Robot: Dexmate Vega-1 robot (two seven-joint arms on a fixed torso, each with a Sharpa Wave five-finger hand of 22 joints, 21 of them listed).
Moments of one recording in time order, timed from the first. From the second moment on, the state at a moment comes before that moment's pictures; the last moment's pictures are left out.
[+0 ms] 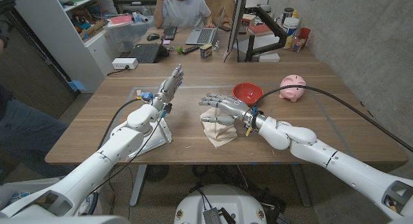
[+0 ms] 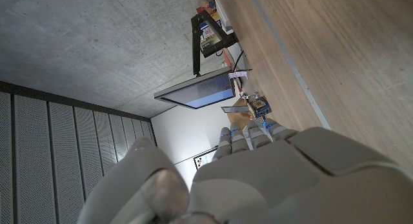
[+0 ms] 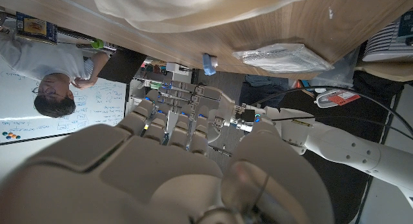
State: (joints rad) left arm 0.91 0.63 0.40 -1.61 -0.56 -0.09 0.09; left_hand 0.30 -0.06 0.12 0.11 0.34 -0.02 0.03 0.21 0.19 -0.03 0.00 0.21 0.19 -0.09 0.01 0.19 0.18 -0.12 -0.03 0.20 0.18; right arm -0.79 -0.72 -0.75 -1.67 -0.77 0.36 -0.25; right_hand 0.38 0.02 0.14 0.01 0.20 0.28 -0.10 0.21 0.19 0.19 -0.06 0.21 0.18 0.09 0.08 0.18 0.18 0.12 0.04 0.30 0.17
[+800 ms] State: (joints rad) left arm 0.91 0.62 0.40 -1.59 -0.57 -0.10 0.07; left_hand 0.30 -0.06 0.11 0.11 0.34 -0.02 0.03 0.21 0.19 -0.03 0.00 0.21 0.19 -0.09 0.01 0.19 0.18 -0.12 -0.03 0.20 0.18; right arm -0.77 -0.71 -0.79 -1.67 -0.80 0.31 -0.21; right_hand 0.38 0.02 0.13 0.00 0.20 0.29 -0.11 0.21 0.19 0.20 -0.06 0.21 0.18 0.10 0.08 0.18 0.18 0.12 0.05 0.29 0.18
